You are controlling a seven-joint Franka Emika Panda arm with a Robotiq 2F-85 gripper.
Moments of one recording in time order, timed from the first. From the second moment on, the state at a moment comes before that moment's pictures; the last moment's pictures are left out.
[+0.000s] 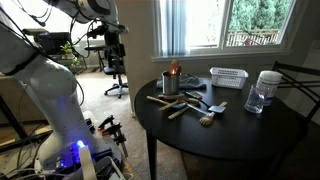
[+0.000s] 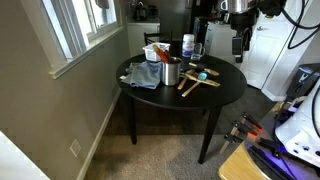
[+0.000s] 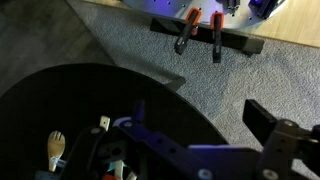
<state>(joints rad) 0.16 -0.61 0.29 -2.55 -0.07 1.68 0.19</state>
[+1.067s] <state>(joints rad) 0.05 -0.47 0.13 -2.41 -0.24 1.80 0.19</state>
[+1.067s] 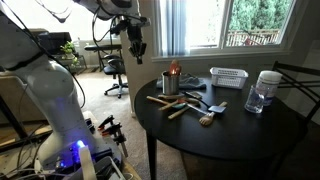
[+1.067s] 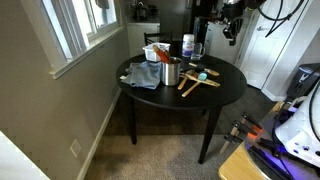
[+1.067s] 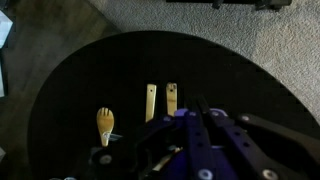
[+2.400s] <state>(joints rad) 0.04 0.10 0.10 -1.79 -0.37 1.73 0.18</state>
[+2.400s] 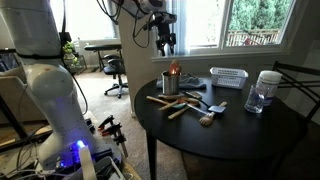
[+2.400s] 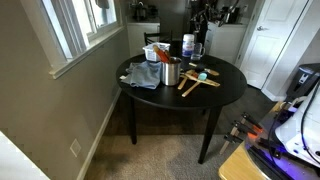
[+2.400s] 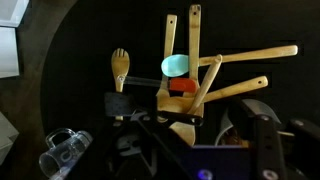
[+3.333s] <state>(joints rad) 0.05 0.34 0.08 -1.55 -0.36 1.87 -0.08</state>
